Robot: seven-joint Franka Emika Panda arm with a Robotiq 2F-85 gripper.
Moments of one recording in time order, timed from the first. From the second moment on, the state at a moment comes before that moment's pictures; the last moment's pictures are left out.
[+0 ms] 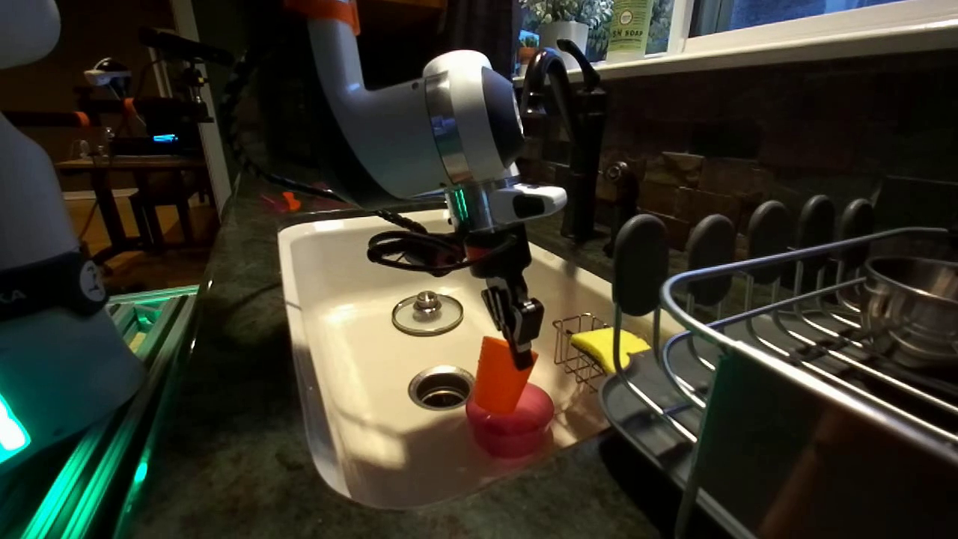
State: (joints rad) arm -0.10 0.39 -0.12 -2.48 -1.32 2.98 1.10
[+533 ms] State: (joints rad) arm -0.05 0.38 -0.15 -2.47 -1.57 2.97 1.27
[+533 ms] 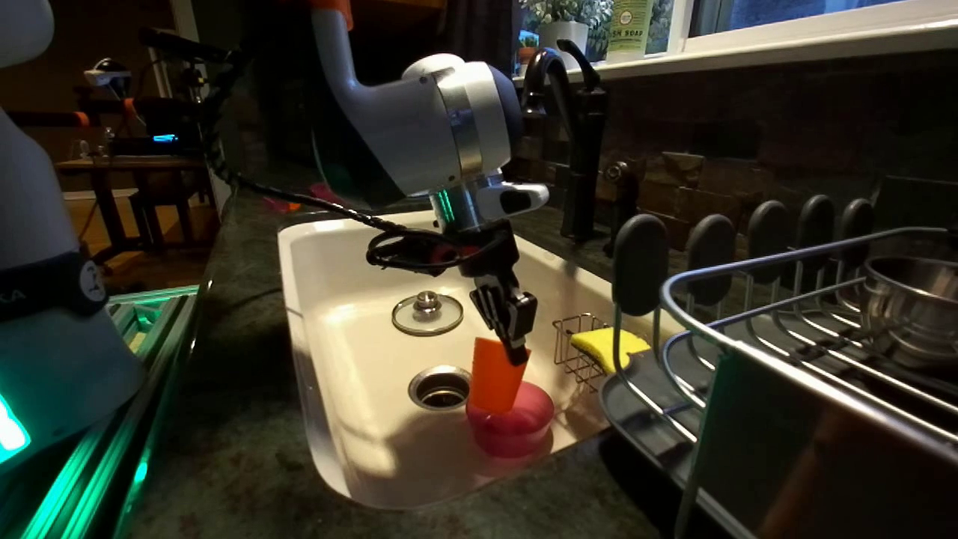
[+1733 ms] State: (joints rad) arm 0.01 0.38 -0.08 -2.49 -2.12 2.67 1.79
